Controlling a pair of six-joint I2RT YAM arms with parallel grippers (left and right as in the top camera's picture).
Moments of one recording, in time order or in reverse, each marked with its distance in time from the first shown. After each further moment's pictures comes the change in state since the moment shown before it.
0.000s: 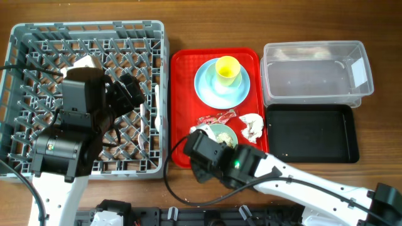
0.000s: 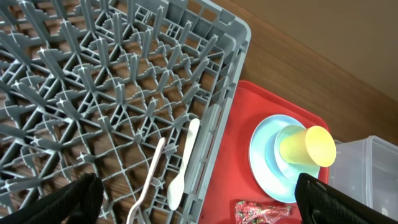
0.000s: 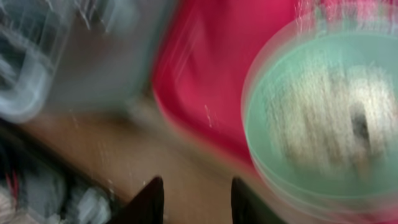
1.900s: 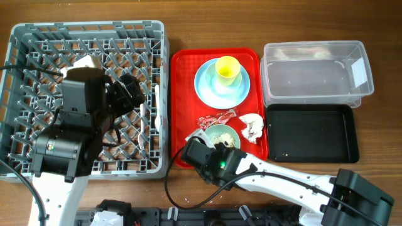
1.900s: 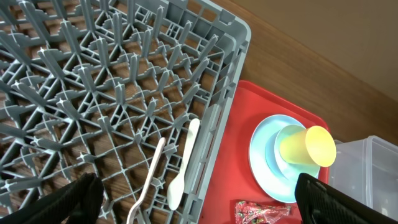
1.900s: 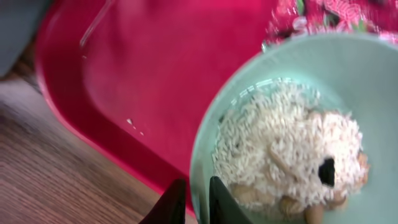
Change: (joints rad) left arm 0.000 0.000 0.000 0.000 0.000 0.000; right arm 0.012 0.146 -0.079 0.057 0.158 -0.256
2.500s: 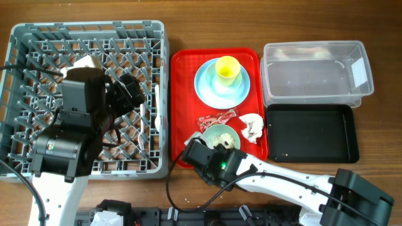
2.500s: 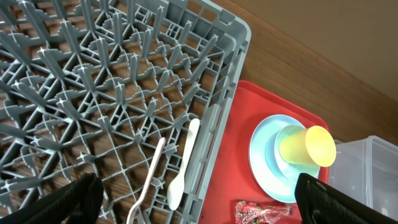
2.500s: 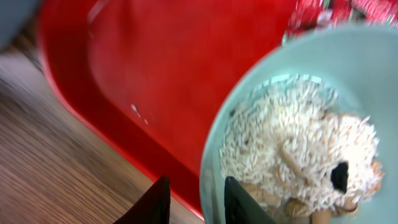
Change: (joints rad) left arm 0.000 0.000 0.000 0.000 0.000 0.000; right arm 0.000 0.000 -0.029 0.011 -0.024 -0.066
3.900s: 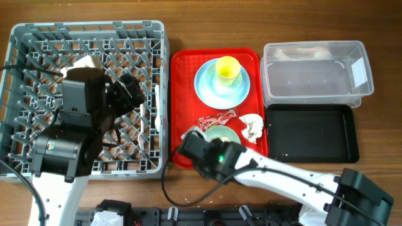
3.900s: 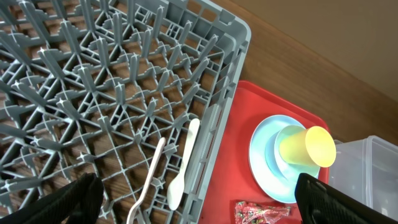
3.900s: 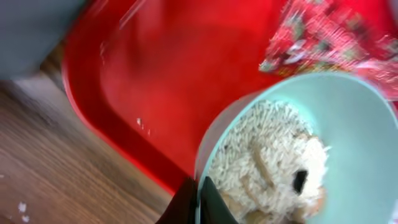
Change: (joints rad) left arm 0.000 0.000 0.000 0.000 0.000 0.000; right arm -0.032 0.006 0.139 -0.130 -0.007 -0.026
